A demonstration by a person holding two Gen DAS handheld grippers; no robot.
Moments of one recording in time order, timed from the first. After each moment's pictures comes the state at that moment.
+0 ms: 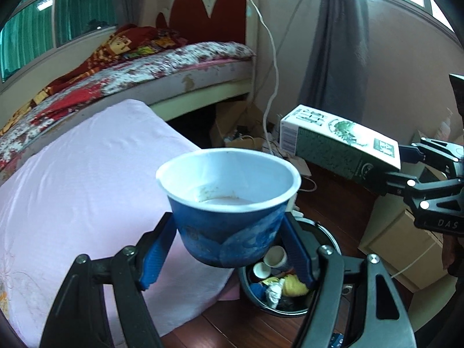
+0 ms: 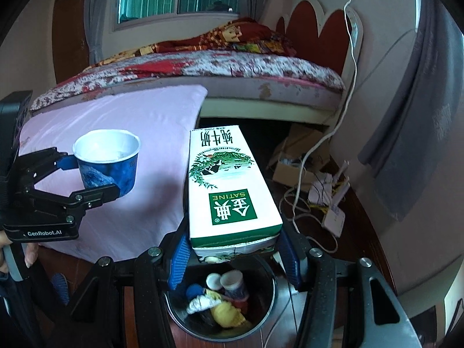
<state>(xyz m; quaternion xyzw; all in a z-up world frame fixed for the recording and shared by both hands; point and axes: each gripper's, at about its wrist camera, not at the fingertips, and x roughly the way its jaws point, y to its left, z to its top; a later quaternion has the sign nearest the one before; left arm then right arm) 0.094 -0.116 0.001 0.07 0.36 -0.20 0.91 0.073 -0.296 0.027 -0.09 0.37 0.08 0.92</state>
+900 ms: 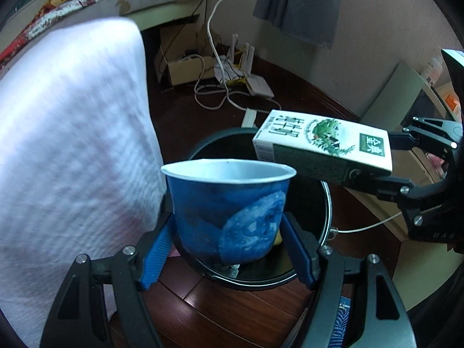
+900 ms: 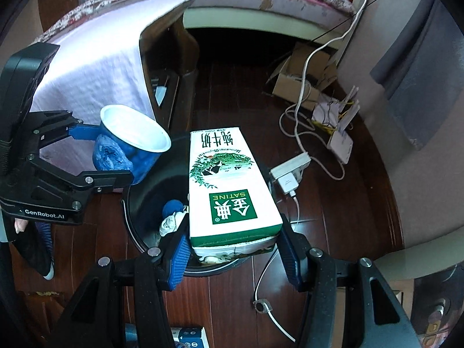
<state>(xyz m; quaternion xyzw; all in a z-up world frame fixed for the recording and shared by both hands) 0.104 -0.186 -0.119 0.10 0.50 -0.28 0.81 0.068 -0.337 -0.107 -0.11 0.52 0.08 0.84</state>
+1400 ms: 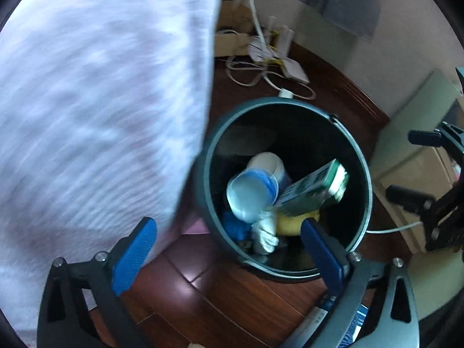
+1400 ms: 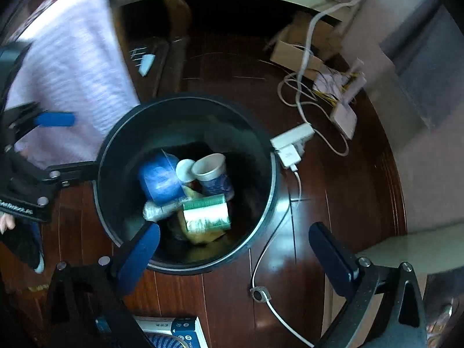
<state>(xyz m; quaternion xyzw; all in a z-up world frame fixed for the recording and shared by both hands) 0.104 -0.162 -0.154 0.09 0.54 -0.20 0.82 0.082 -0.344 -0.154 -0.10 0.58 0.04 0.81</state>
